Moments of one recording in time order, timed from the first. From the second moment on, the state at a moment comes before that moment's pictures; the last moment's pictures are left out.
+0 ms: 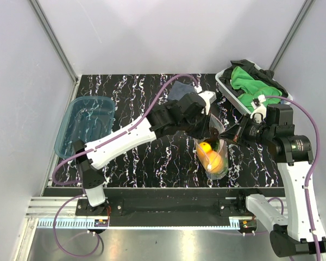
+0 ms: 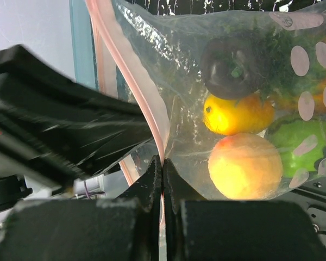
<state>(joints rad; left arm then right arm) -1.08 1.78 1.94 -0.82 0.06 -0.58 0.09 0.89 1.29 -1.10 -0.57 0.62</state>
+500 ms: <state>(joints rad) -1.06 1.83 1.87 -0.68 -0.04 -0.59 0.09 0.90 1.29 -1.07 -0.59 0.66</state>
